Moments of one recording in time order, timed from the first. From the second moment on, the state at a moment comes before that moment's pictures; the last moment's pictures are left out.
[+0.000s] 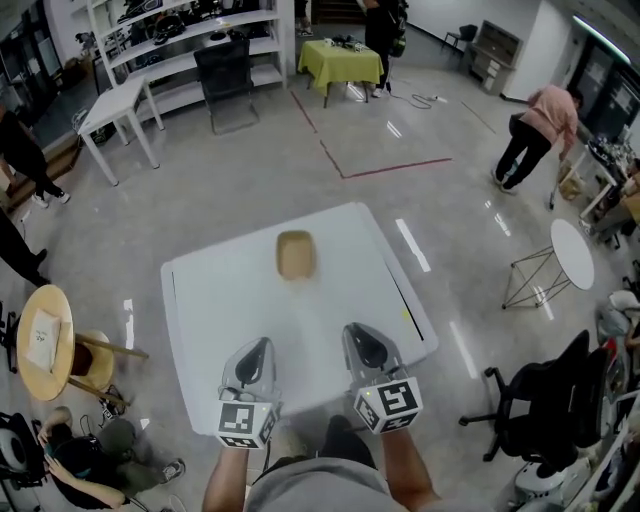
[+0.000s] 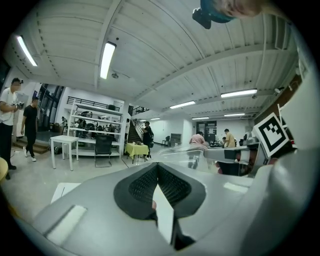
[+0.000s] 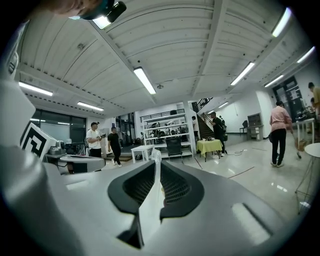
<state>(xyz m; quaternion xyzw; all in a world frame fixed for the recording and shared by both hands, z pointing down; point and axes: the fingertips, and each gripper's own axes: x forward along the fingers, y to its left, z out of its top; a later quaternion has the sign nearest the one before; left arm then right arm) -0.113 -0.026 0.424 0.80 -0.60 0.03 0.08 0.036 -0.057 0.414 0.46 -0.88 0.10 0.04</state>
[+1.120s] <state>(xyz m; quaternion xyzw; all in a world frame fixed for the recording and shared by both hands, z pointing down) -0.066 0.039 0.434 0.84 -0.54 0.04 0.09 0.079 0.034 0.438 0.51 -0.85 0.11 0.05</state>
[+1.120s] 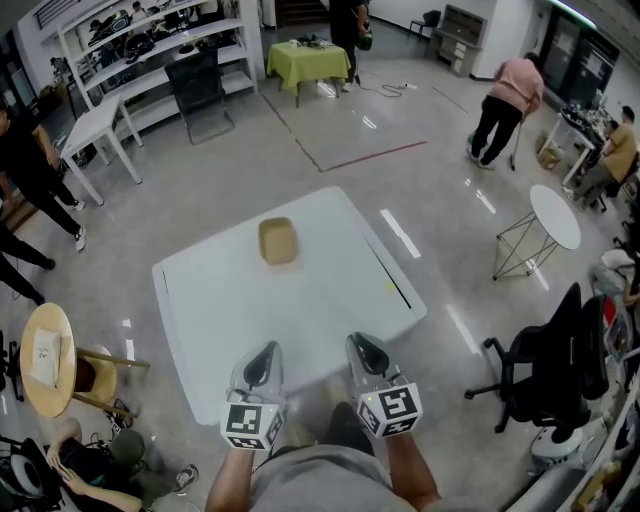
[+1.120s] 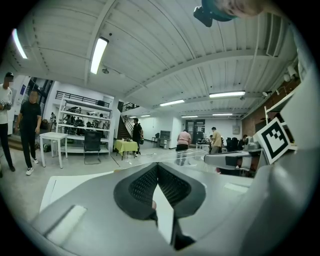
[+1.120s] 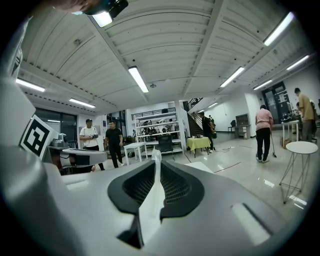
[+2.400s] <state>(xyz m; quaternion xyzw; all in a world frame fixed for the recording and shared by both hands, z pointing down) -0.073 0.024 0.443 0.83 -0.55 0.05 0.10 0.072 0.018 0.443 0.50 -0.86 0.12 0.06</state>
